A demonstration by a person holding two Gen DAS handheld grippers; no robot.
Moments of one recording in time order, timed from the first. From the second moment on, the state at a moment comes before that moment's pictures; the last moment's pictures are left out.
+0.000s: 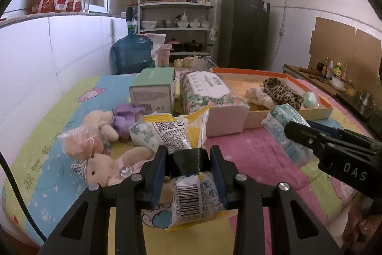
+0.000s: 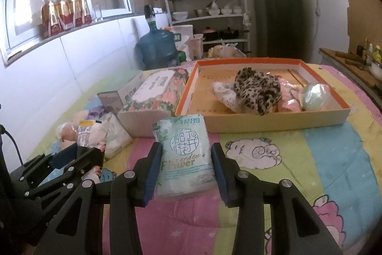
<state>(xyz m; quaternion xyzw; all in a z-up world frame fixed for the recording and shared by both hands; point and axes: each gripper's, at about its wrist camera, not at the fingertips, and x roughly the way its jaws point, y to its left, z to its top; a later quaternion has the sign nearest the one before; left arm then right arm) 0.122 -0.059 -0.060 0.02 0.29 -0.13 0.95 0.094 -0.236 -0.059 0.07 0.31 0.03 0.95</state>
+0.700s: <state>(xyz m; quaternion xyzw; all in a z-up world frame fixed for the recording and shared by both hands) 0.127 -0.099 -0.014 0.02 0.25 -0.16 0.96 0.084 -0.271 -0.017 0.06 0.26 0.00 0.96</state>
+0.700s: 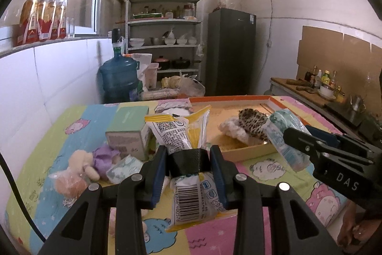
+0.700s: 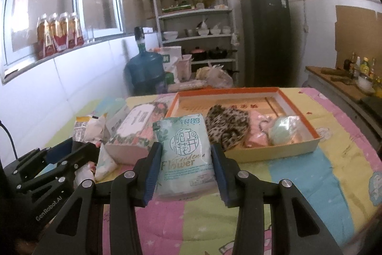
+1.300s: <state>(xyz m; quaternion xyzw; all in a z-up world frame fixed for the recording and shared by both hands) 0.138 -0.146 0.010 0.03 0.22 -0.18 0.96 0.083 -0.316 0.004 0.06 0.23 -0.03 0.97</state>
